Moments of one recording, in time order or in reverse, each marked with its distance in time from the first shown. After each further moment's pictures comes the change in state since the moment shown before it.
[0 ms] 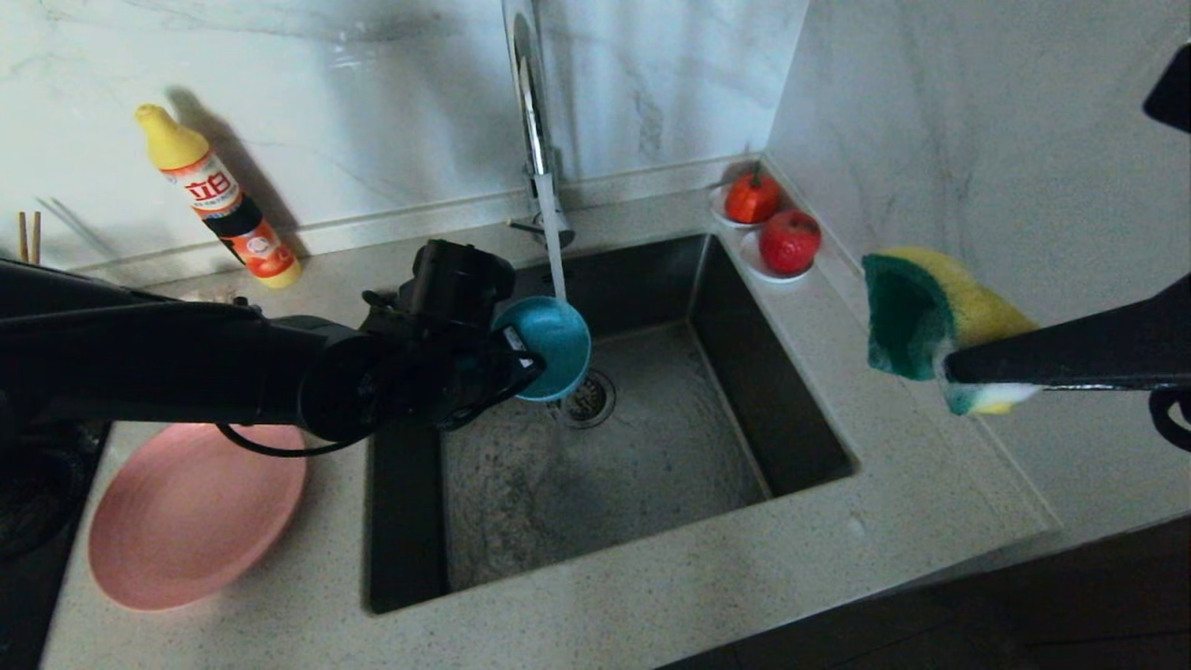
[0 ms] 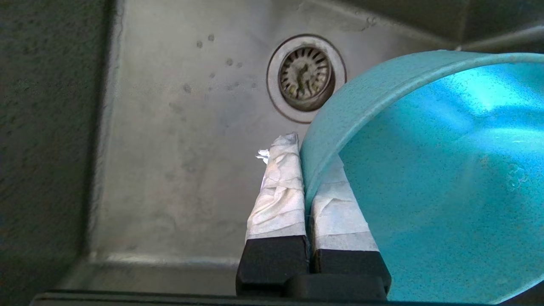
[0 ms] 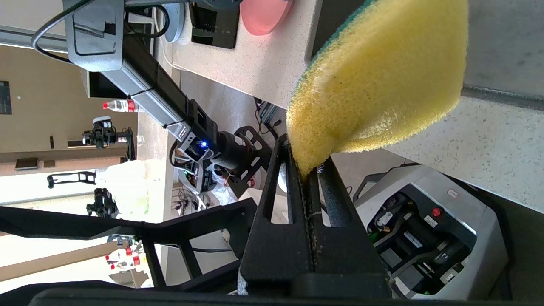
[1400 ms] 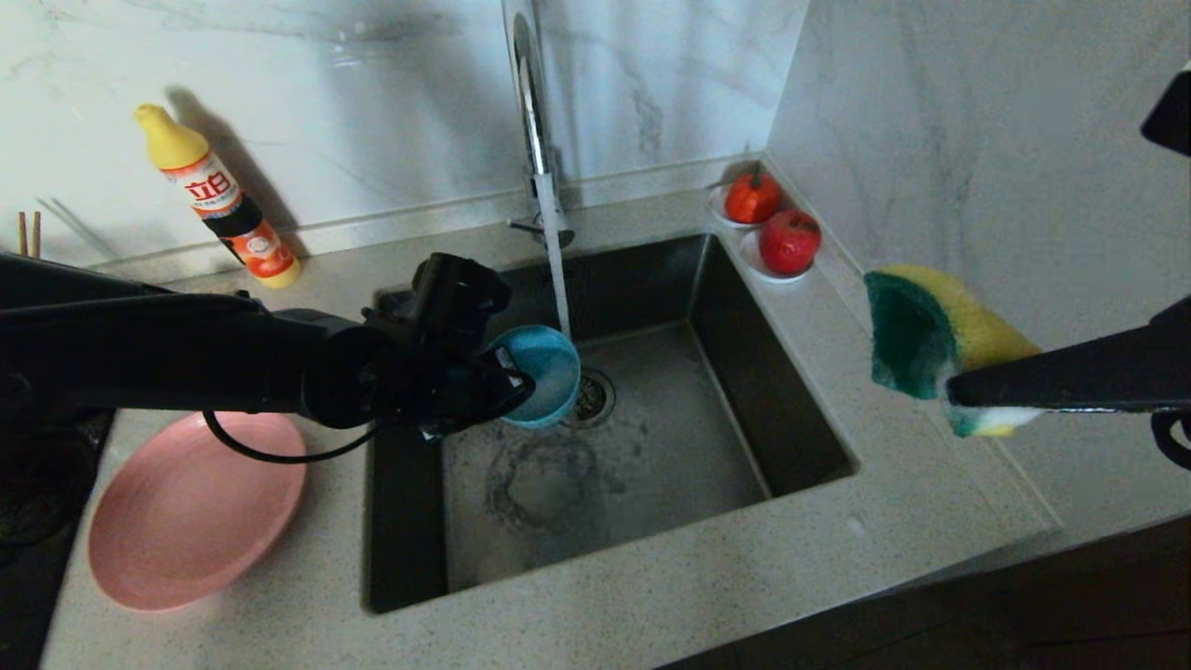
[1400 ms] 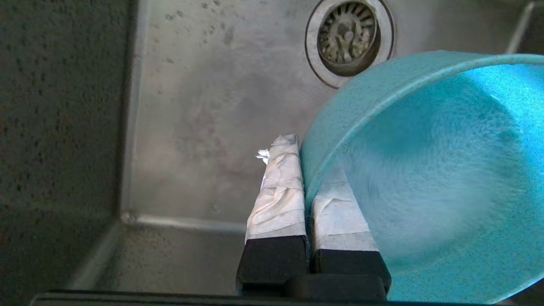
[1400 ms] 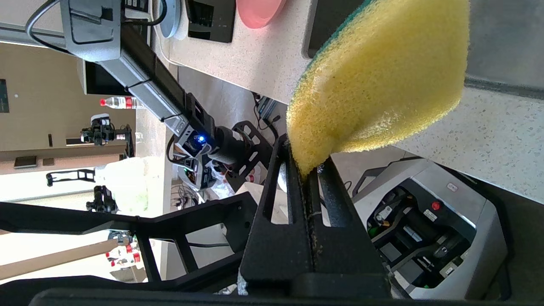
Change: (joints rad) left arm 0.033 0.015 -0.026 0.157 -0.063 -0.029; right arm -0.001 -0.012 0.030 -0.003 0.001 -0.003
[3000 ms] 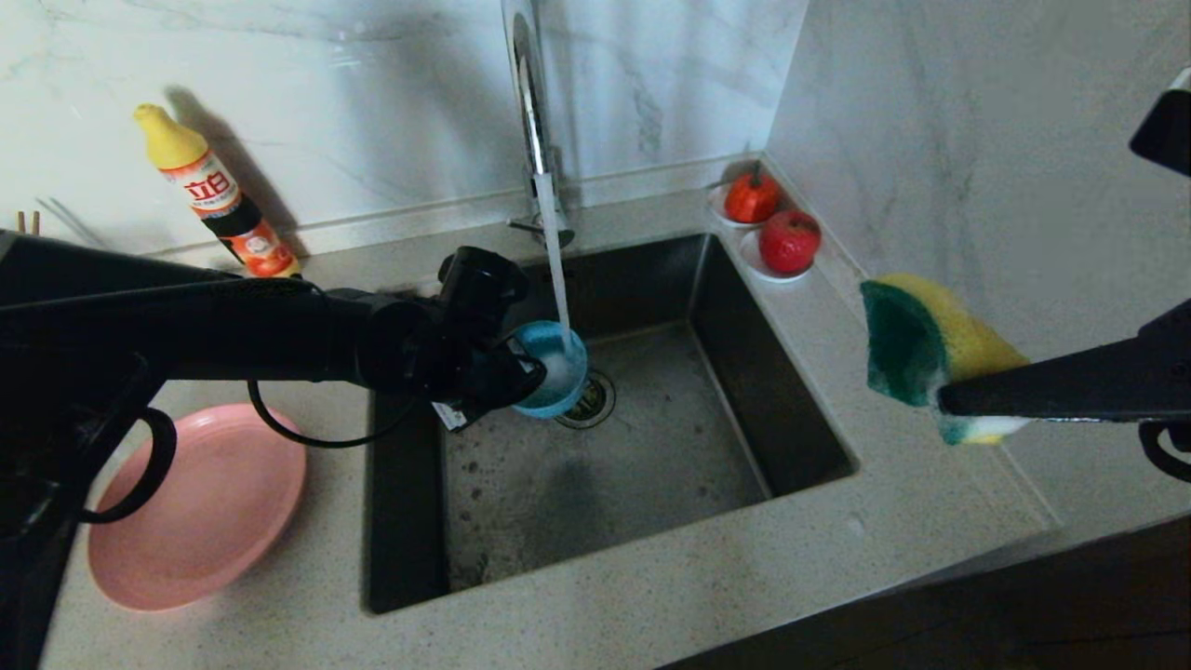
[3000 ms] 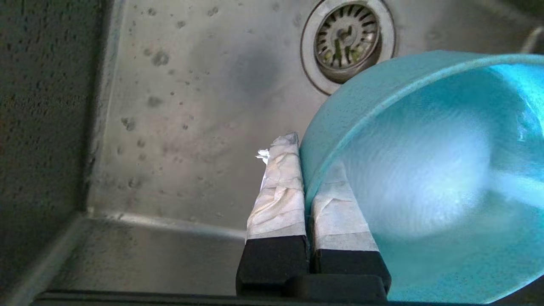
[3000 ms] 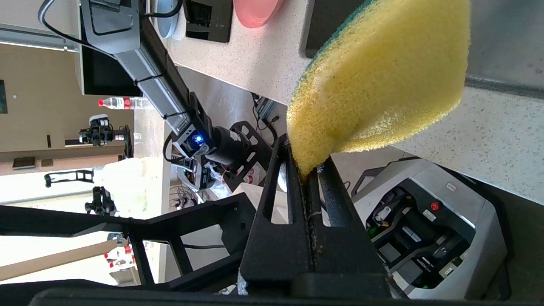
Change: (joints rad) left arm 0.018 0.117 -0.204 0.138 -0.034 -0.109; right arm -0.005 -0.004 0.036 -0.031 0.000 -0.001
